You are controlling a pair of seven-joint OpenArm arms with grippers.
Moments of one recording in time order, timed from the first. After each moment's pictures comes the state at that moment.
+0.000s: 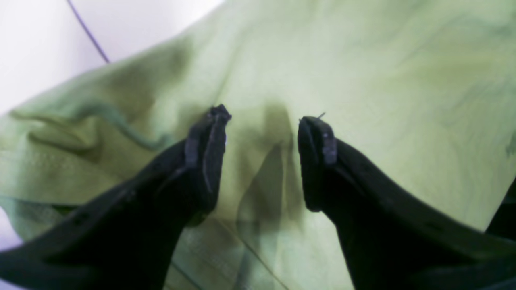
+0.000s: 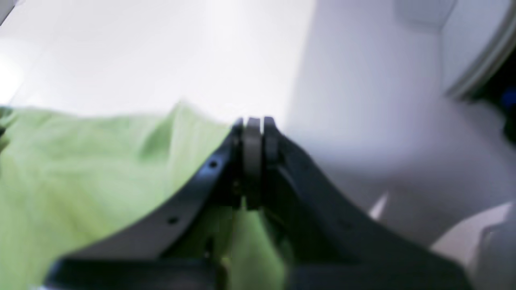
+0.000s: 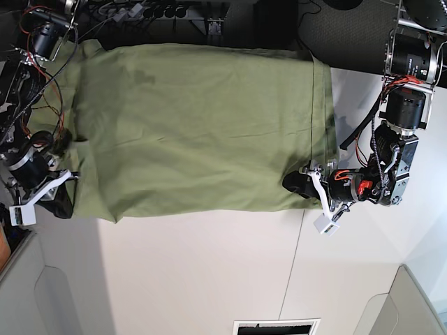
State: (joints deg) left arm -24.7 -25.1 15.5 54.1 -44.4 -39.2 55.2; right arm 8.1 13.7 24.4 91.2 25.3 32.4 -46.3
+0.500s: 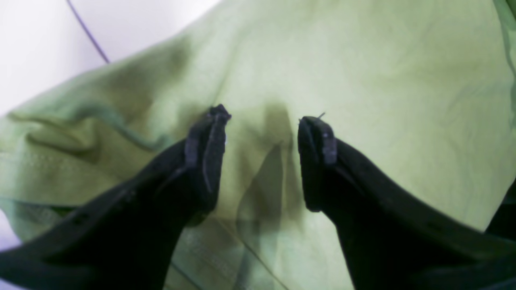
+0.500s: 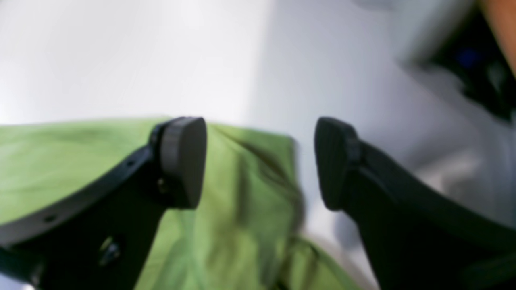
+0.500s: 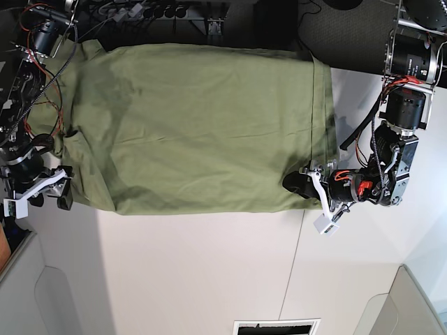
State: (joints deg) left arm -24.7 -25.1 15.5 54.1 -44.4 -39.2 55.5; right arm 5.7 13.7 24.4 90.0 20.0 21.9 -44.1
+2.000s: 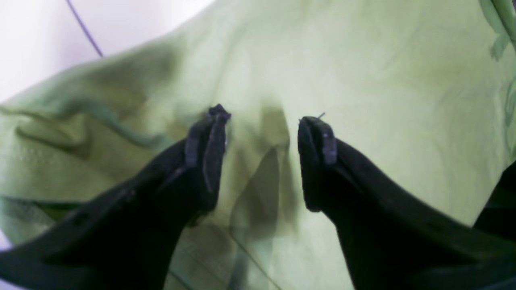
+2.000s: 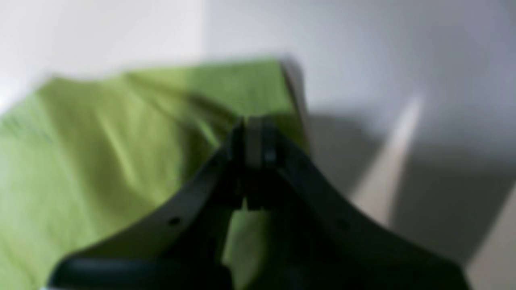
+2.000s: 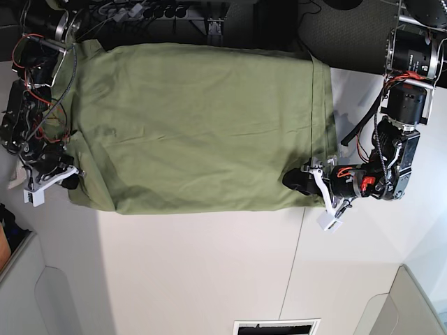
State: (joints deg) left arm -22.8 -25.6 15.2 54.4 -47.3 -39.2 56.4; right arm 15.1 15.4 23.4 58.1 22.6 26.8 -39.2
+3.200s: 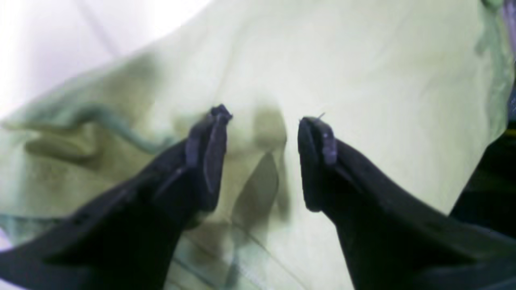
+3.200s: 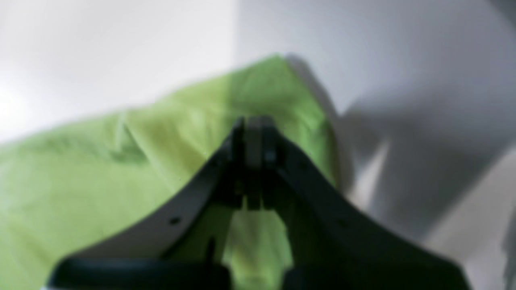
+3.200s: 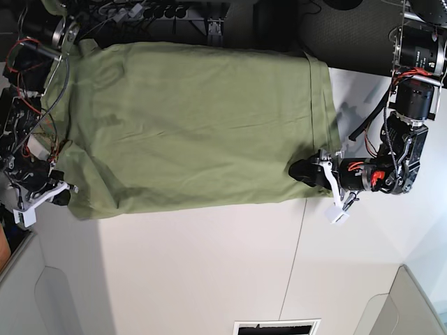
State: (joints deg) left arm -21.4 -28.9 15.4 54.5 -51.8 -40.1 58.4; right arm 15.0 16.0 23.4 71.9 24.2 25.1 -51.9
